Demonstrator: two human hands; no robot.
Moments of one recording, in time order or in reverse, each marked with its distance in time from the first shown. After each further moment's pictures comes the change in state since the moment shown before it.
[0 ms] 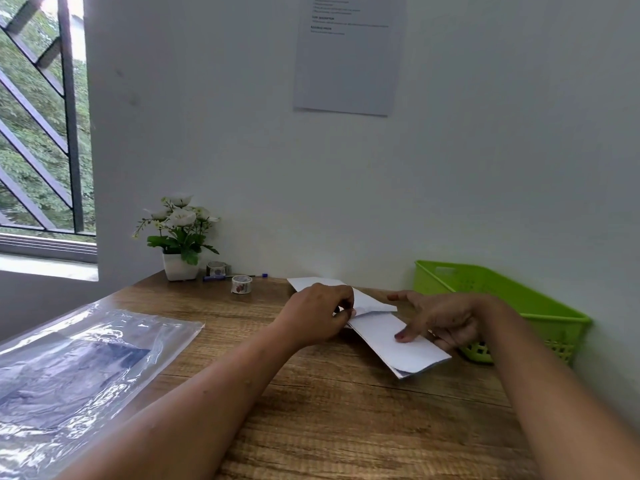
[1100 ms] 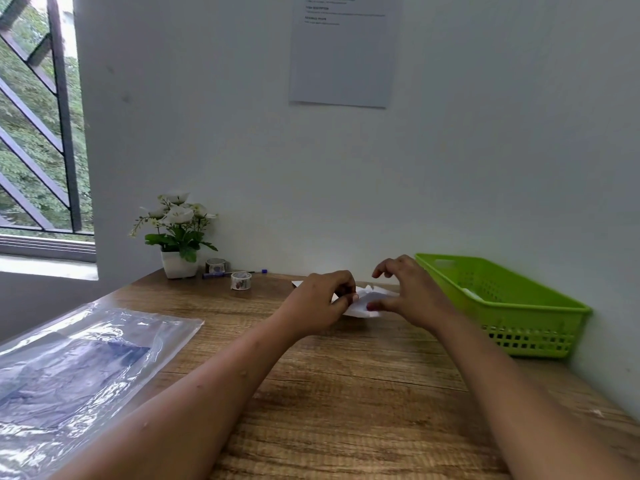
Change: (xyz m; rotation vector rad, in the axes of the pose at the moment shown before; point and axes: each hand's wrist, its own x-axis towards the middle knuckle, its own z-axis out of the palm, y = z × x) left_hand 0.004 0.001 -0.004 -0.288 0.007 0.006; right_hand 0.044 0.010 0.019 -0.765 0.801 -0.634
